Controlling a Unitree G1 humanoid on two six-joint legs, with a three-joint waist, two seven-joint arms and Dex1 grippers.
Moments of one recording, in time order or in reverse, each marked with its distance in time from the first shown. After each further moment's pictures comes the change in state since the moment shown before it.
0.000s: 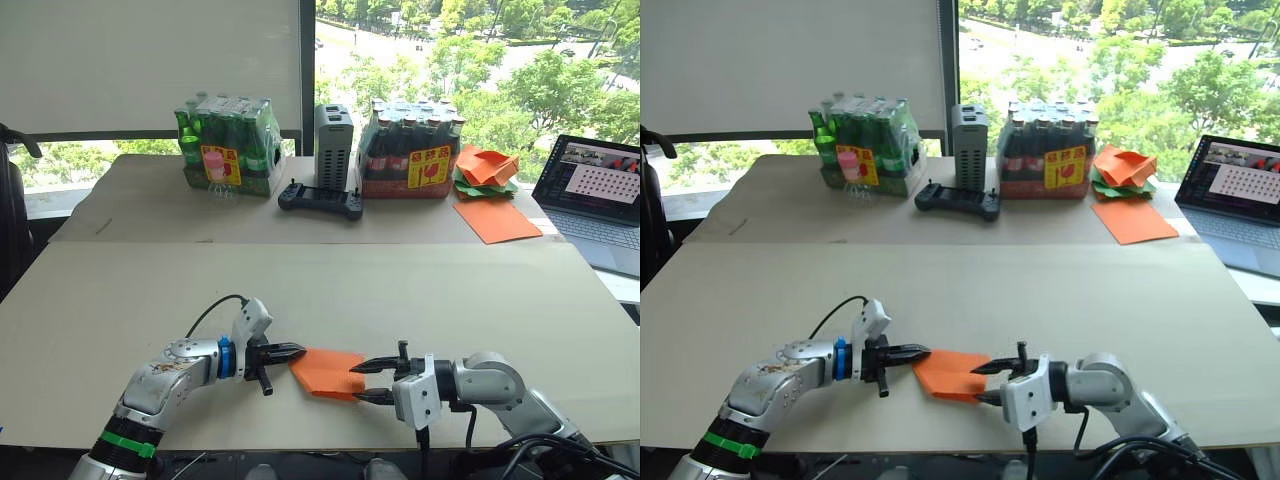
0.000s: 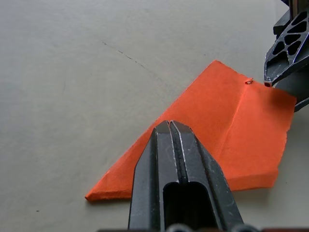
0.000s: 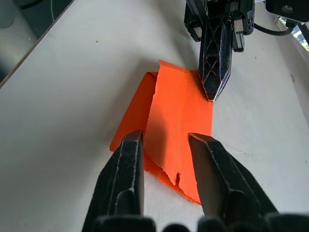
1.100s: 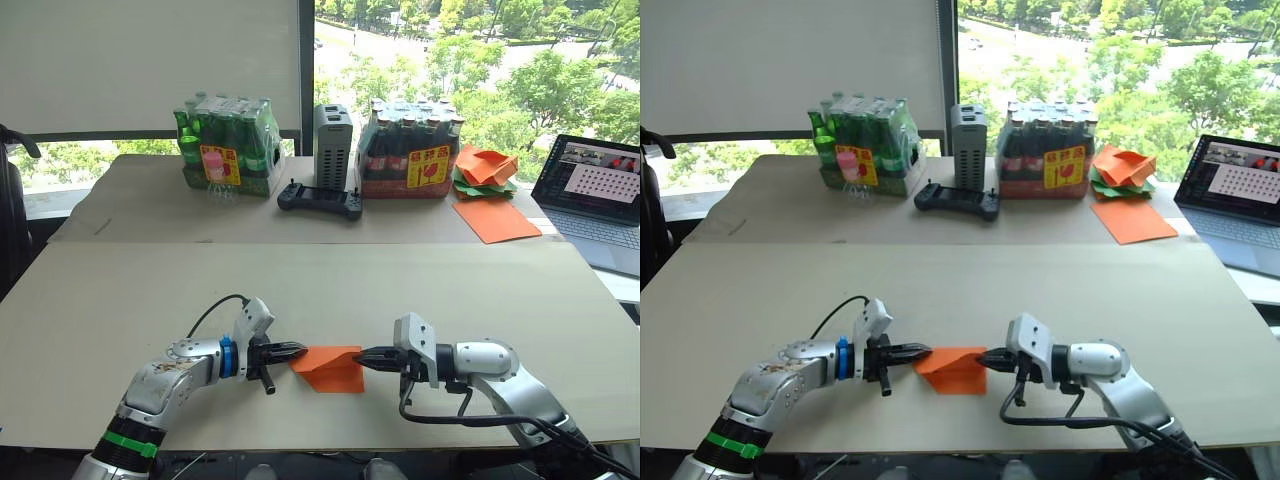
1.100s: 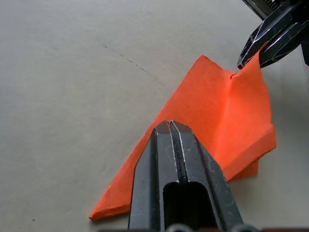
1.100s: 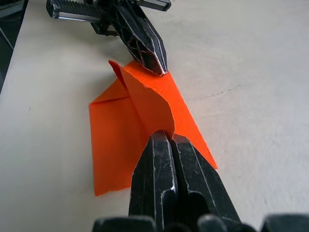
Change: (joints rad) left arm -0.002 -0.016 0.004 -0.006 0.001 0.017 0.017; right arm -0.046 0.076 -0.084 -0.124 0.407 0.846 0.054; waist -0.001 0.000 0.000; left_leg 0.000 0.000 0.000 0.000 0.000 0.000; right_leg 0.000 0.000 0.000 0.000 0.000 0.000
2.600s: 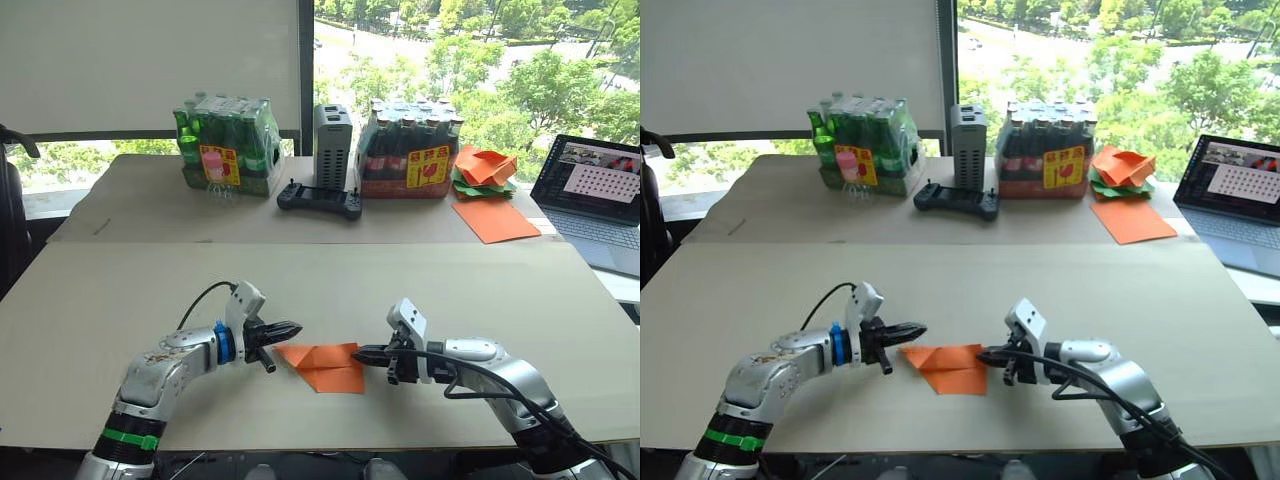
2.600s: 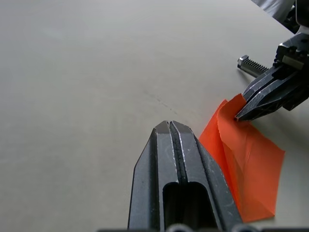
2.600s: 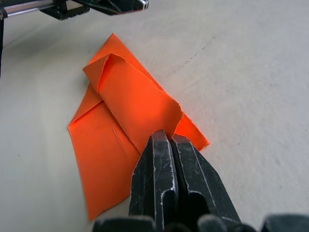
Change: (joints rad) left arm -0.048 -0.067 0.142 -0.091 -0.080 0.090 0.106; right arm -0.053 0.071 -0.040 0.025 0.124 0.412 -0.103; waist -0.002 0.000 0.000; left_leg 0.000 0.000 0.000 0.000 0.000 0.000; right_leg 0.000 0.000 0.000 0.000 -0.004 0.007
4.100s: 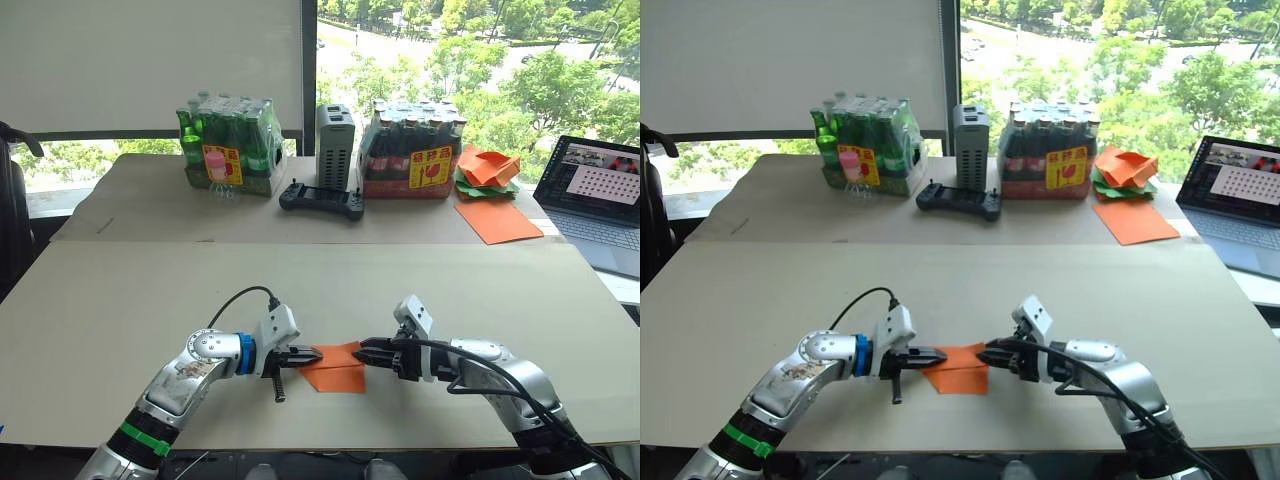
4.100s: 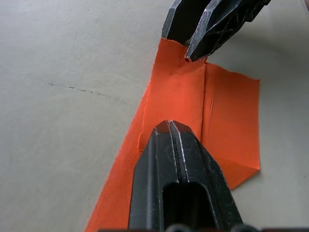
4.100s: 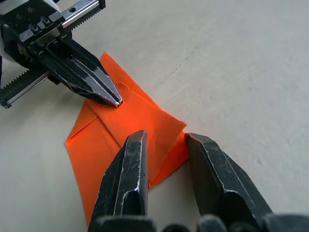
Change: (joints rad) left arm -0.003 0.071 -0.295 0.083 0.290 -0.313 -0.174; right arm 0.014 0.042 -0.086 0.002 0.045 0.044 -0.045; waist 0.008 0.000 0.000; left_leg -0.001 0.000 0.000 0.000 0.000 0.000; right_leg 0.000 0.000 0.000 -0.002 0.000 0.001
